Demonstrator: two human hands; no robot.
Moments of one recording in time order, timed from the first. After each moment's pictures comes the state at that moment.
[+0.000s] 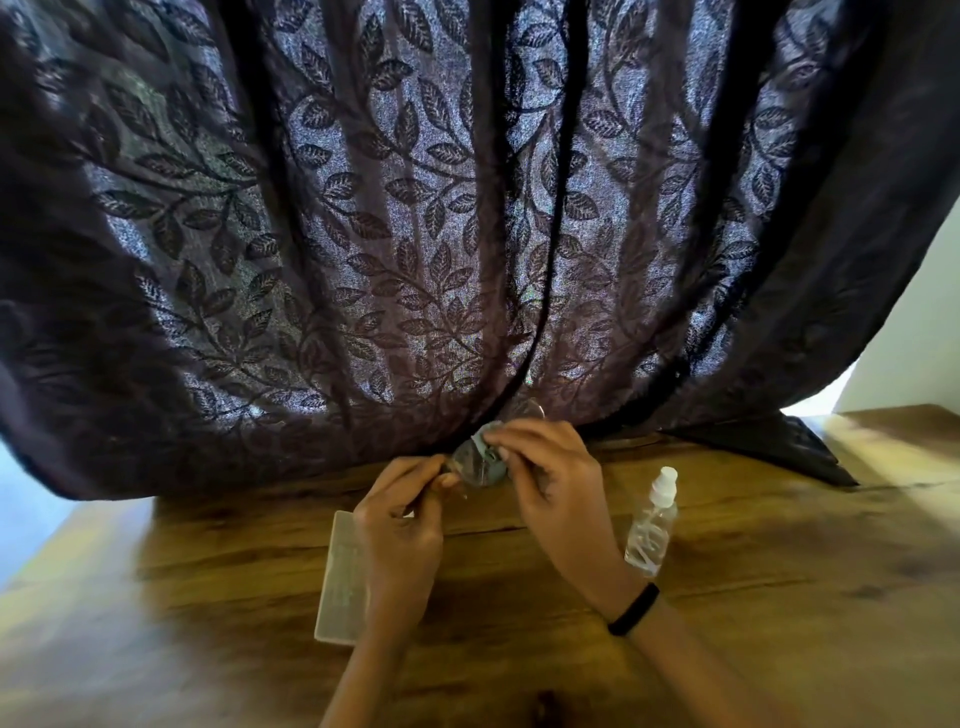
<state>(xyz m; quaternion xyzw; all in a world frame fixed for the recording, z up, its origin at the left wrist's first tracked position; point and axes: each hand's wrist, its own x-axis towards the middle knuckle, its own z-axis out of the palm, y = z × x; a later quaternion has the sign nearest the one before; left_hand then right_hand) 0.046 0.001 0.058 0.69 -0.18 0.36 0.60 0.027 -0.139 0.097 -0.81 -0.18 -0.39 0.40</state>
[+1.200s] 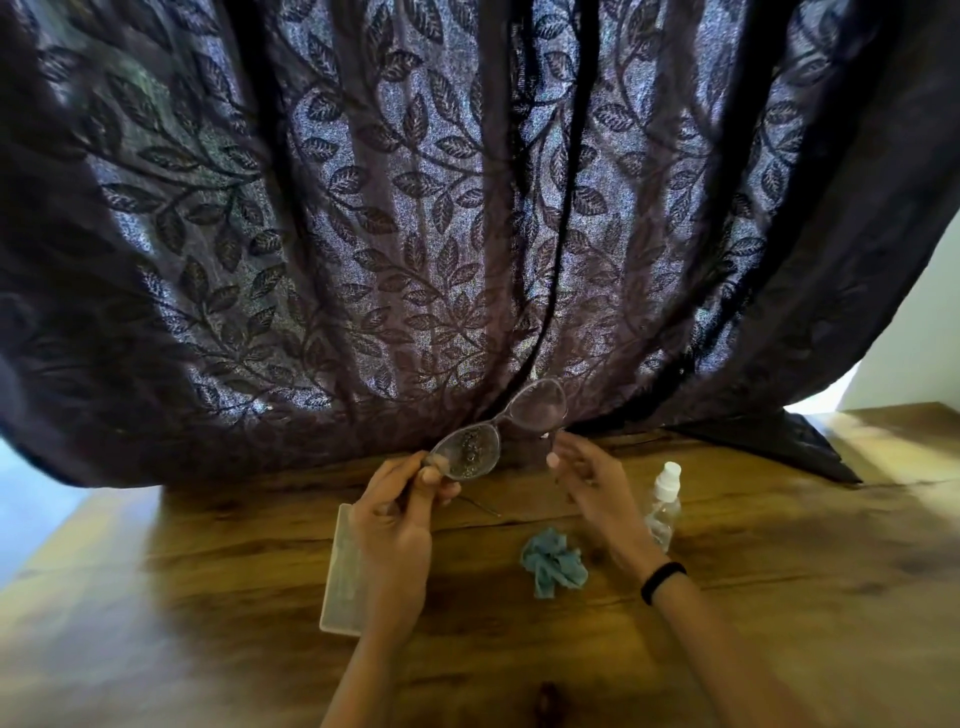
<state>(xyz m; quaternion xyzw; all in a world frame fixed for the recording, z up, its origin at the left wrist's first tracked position) 0.034 0.002 0.061 0.61 -0.13 0.30 0.72 0.063 -0.188 0.045 -0.80 0.01 -0.12 0.58</state>
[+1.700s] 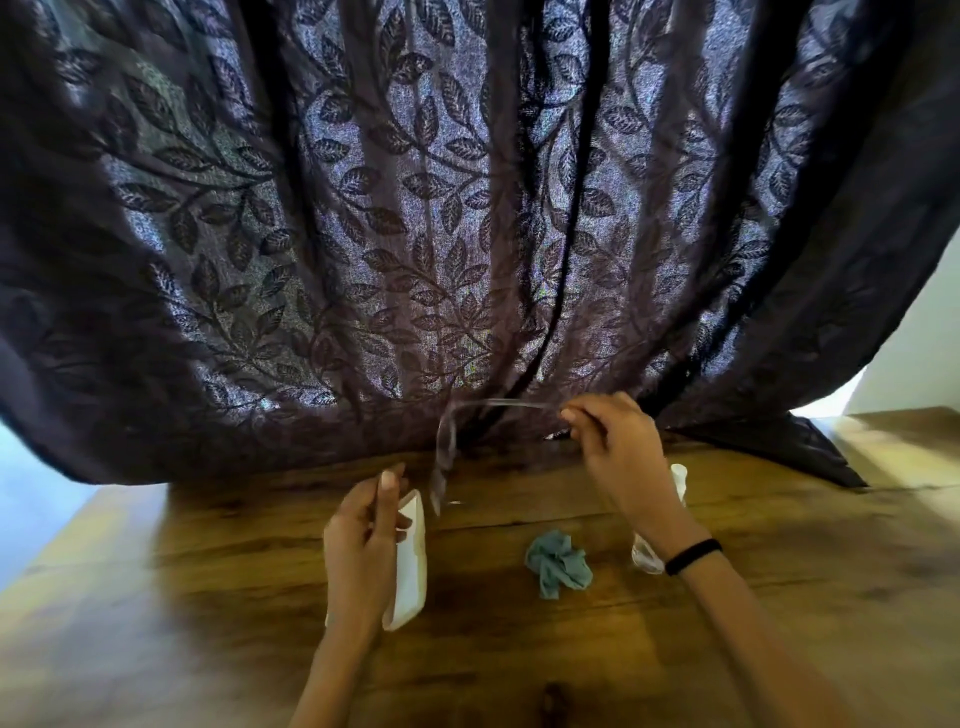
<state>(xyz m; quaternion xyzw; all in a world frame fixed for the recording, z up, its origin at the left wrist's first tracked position) 0.033 0.038 0.048 0.76 -0.02 0.26 0.59 0.054 -0.189 0.106 -0.87 -0.13 -0.34 0.34</state>
